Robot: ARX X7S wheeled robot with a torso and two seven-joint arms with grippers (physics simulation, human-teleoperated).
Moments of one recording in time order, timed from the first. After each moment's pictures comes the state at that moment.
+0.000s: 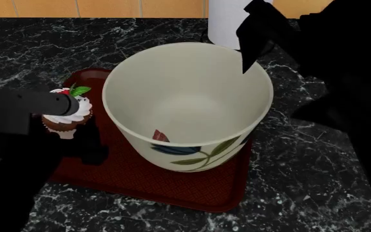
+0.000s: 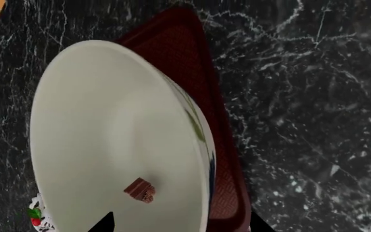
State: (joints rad) left arm -0.81 -0.40 0.49 0.04 -0.87 -0.73 -0.52; right arm 1.86 0.41 -1.36 1.28 3.11 1.08 1.35
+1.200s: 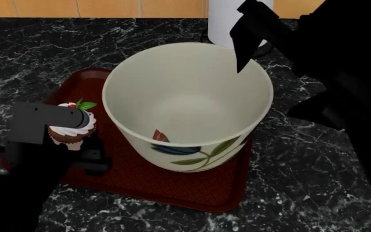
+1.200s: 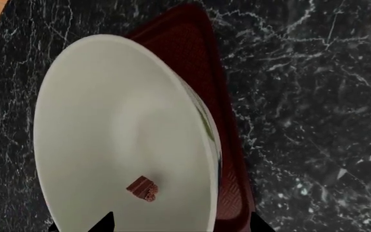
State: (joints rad) left arm -0.81 -0.37 0.55 -0.12 -0.78 -0.66 -0.46; right arm 1.86 0.40 -1.40 1.28 3.12 1.09 1.32
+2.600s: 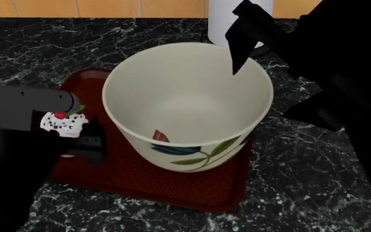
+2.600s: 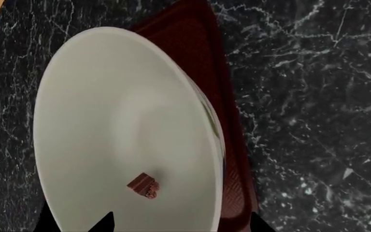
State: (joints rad) left arm -0.84 -0.41 0.52 0.01 -0.88 -0.74 -0.56; right arm 1.86 0.39 -1.40 1.28 3.12 1.10 1.31
